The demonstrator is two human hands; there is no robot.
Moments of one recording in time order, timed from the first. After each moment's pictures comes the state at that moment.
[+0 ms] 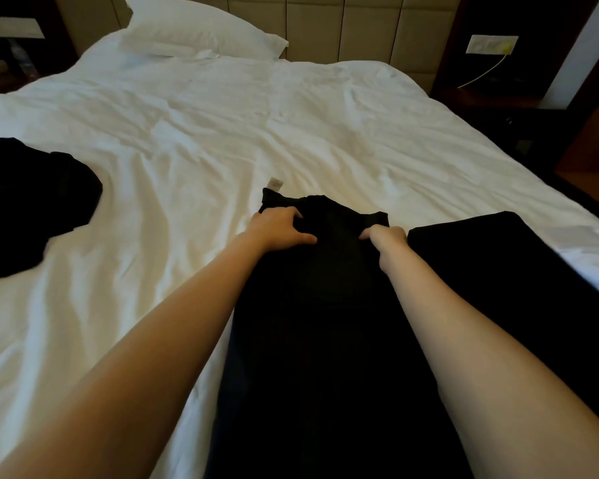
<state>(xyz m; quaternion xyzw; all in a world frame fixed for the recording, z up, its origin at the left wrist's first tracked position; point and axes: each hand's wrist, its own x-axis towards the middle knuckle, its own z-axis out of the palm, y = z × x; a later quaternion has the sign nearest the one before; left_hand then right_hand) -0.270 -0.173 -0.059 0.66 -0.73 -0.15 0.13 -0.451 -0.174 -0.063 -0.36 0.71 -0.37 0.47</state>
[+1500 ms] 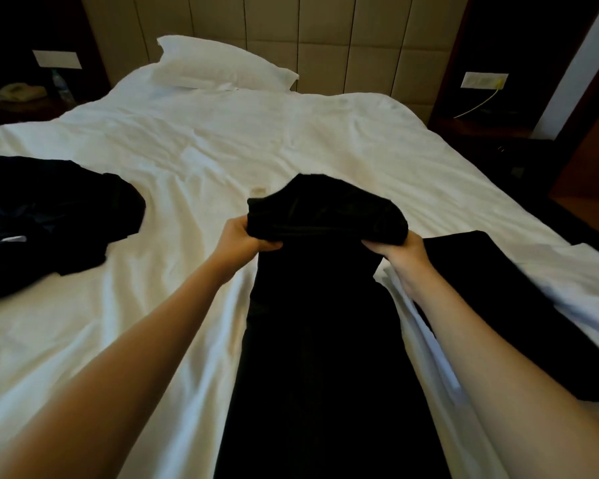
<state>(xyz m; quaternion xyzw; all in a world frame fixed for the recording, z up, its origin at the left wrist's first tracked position) -0.227 -0.061 -0.012 0.54 -0.53 -0.38 0.53 -0.475 -0.079 0.003 -0.44 0.50 -0.48 0.57</state>
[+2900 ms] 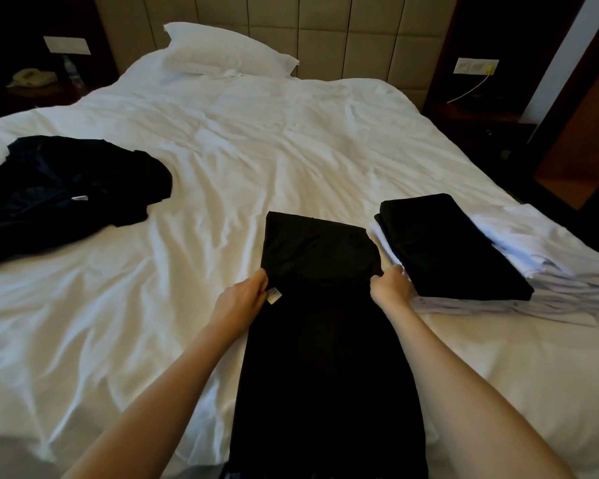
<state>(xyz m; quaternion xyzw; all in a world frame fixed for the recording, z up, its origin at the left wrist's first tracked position) -0.241 0.116 -0.082 0.65 -0.72 -0.08 0.22 -0.479 0.046 -0.059 -0.48 0.80 -0.23 0.29</state>
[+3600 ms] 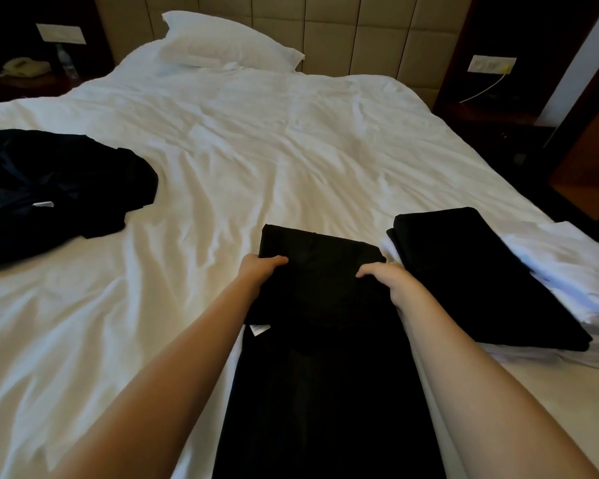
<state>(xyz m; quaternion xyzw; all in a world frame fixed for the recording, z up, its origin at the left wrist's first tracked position) -0.258 -0.014 -0.067 0.70 -0.30 -0.50 0.41 -0.474 -0.047 -0.057 -0.40 0.70 -0.27 0.53</state>
